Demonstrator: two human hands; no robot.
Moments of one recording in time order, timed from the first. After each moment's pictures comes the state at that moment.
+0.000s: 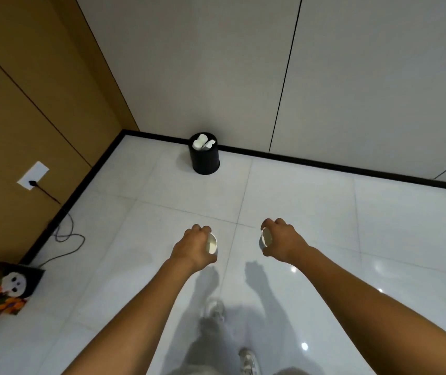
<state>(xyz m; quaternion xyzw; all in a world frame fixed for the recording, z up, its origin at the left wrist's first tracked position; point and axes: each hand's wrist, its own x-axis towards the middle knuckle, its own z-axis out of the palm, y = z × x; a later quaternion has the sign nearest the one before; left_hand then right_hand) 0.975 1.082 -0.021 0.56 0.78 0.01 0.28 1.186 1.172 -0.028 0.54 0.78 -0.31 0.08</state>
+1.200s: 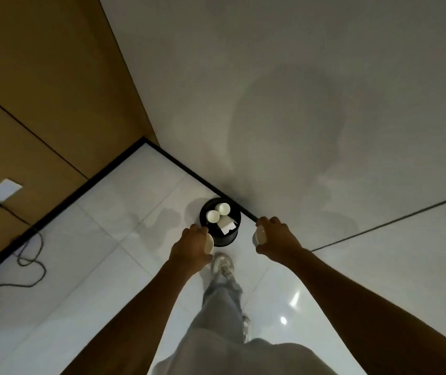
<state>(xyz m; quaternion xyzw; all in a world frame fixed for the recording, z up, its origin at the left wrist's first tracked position) 0.681 1.748 -0.093 0.42 0.86 0.04 0.29 0.836 1.911 -0.086 0.39 0.85 -0.31 0.15</state>
